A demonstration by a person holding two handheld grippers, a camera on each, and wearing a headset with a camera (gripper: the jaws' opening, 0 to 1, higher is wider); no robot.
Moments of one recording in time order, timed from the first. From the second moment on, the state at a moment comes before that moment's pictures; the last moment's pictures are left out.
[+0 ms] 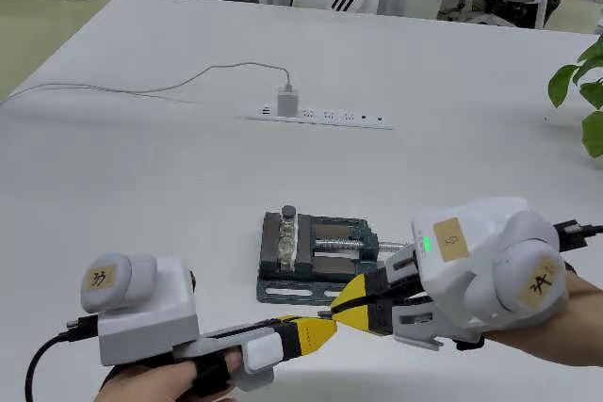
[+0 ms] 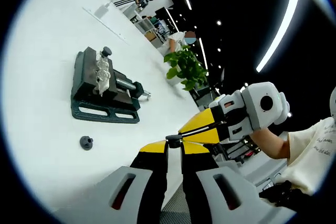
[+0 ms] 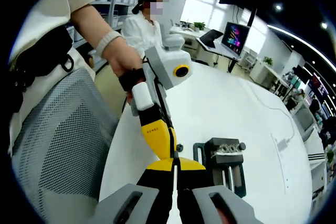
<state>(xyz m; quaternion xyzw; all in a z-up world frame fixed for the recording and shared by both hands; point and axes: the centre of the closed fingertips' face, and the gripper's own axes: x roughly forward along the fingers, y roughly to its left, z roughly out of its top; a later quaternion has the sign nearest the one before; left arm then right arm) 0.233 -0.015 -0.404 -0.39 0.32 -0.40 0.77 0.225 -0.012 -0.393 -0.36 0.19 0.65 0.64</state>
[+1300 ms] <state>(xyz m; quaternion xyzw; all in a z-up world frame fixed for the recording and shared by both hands) 0.217 -0.010 -0.410 -0.22 0.31 -0.47 0.80 0.206 -0.015 -0.403 -0.26 0.30 0.66 0.63</state>
